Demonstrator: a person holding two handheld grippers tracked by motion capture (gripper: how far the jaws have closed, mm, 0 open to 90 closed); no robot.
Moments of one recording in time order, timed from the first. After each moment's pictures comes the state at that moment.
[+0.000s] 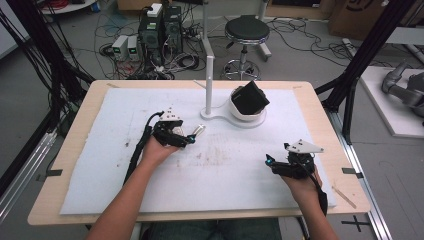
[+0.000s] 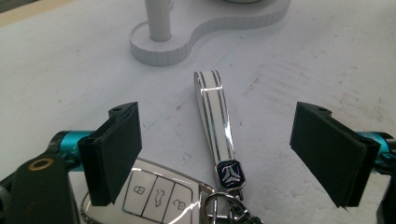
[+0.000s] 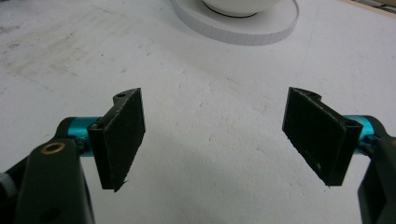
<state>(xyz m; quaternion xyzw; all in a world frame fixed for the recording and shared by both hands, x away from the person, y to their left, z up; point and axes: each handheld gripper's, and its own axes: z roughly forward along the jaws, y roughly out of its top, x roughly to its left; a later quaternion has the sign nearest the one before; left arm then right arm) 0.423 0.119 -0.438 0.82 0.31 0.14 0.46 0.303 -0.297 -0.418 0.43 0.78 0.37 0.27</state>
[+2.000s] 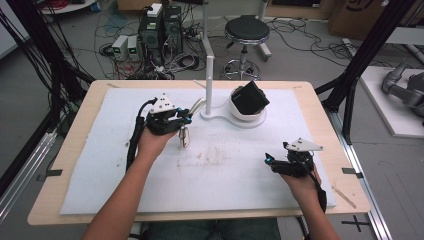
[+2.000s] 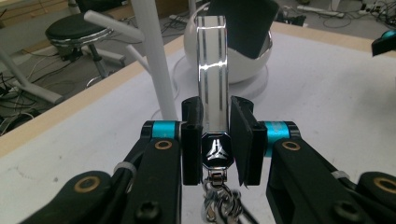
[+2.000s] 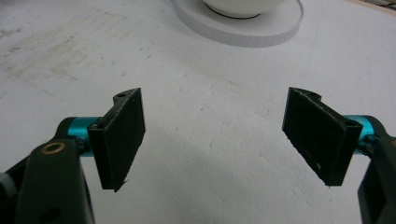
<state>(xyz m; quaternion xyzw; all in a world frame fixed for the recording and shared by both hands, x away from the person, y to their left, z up) 0.396 0.119 -0.358 0.78 0.27 0.21 0.52 0.309 -0.297 -0.420 0.43 0.78 0.38 0.26</state>
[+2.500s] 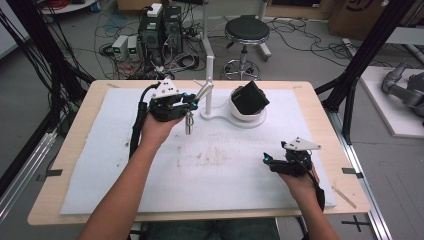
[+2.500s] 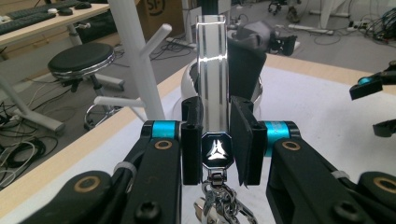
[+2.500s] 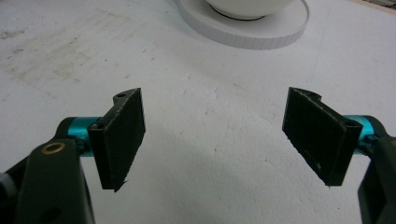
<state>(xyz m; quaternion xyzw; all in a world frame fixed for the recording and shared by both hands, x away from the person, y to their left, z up) 0.405 0.106 -0.314 0.77 0.24 0.22 0.54 0.312 -0.294 -0.420 0.43 0.78 0.38 0.26</state>
